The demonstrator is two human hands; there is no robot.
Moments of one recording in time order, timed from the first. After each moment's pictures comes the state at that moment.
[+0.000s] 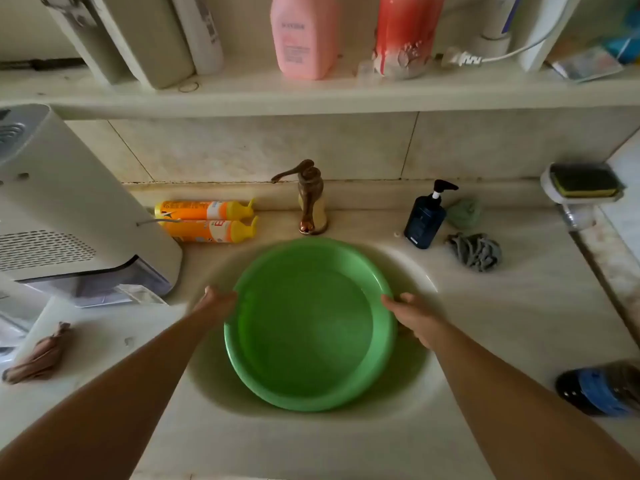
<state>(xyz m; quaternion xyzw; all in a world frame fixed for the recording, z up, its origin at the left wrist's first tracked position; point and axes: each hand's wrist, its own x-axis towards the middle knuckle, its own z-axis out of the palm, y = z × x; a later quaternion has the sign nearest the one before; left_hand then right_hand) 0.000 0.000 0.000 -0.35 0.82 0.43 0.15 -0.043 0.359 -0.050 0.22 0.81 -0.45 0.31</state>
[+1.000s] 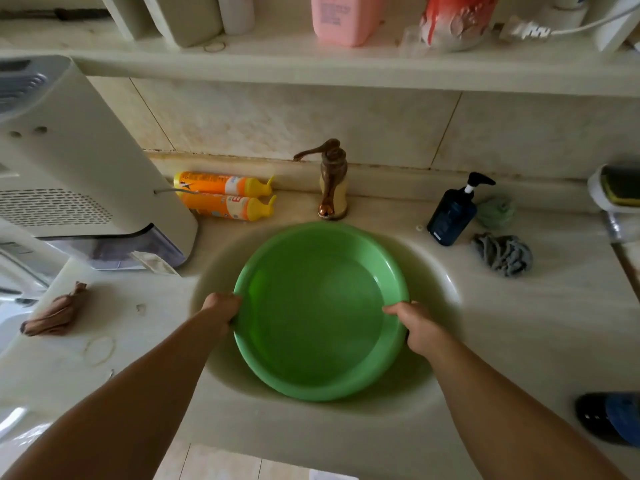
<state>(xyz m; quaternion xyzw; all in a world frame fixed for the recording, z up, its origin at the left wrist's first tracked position) 0.028 0.002 -0.038 -0.54 0.65 0.53 0.09 -0.038 0.329 -0.062 0.35 0.69 -0.56 0.30</state>
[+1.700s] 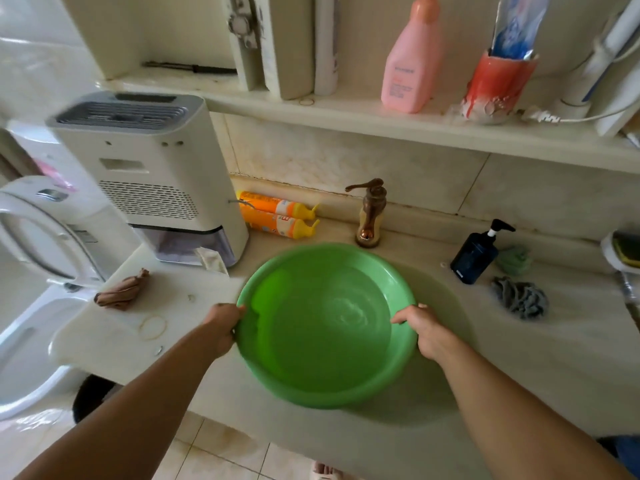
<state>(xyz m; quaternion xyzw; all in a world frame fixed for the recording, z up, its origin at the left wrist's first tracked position) 0.099 -0.024 0.013 -0.51 0.57 0.64 0.02 -0.025 0.291 0.011 0.24 0.75 -0.55 0.28</state>
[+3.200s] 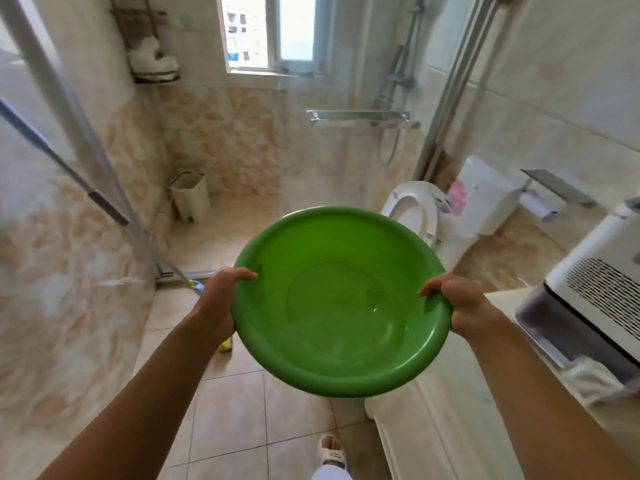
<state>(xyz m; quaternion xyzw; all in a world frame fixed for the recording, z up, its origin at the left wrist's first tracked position) 0.645 -0.233 0.138 -0.53 0.29 0.65 -0.46 0.308 -0.212 0.158 -0.22 0.66 -0.46 0.55</state>
